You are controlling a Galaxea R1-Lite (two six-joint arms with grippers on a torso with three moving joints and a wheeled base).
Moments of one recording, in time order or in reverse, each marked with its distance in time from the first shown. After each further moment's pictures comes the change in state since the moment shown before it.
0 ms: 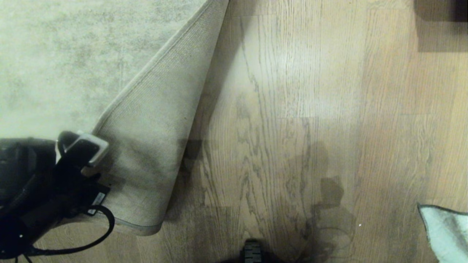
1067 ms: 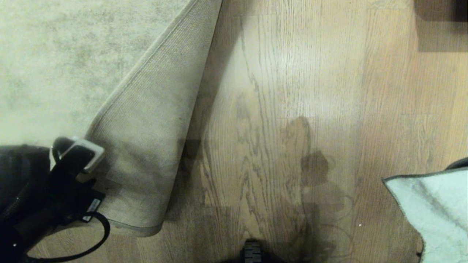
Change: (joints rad) left arm 0.013 -0.024 0.039 0.000 0.000 0.004; right arm 0.082 0.473 -0.284 -0.047 0.205 -0.069
